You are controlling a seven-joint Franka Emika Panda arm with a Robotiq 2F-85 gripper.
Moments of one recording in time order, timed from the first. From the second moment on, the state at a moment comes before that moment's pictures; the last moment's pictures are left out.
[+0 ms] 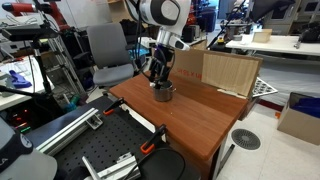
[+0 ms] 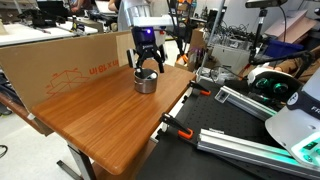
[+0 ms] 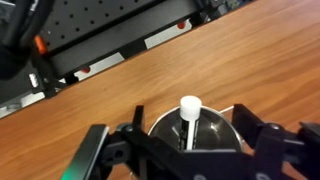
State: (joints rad) arm 0.05 0.44 -0.03 -2.06 0.14 2.06 0.33
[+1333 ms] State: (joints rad) arm 0.05 0.42 -0.03 -2.00 0.17 1.98 0.30
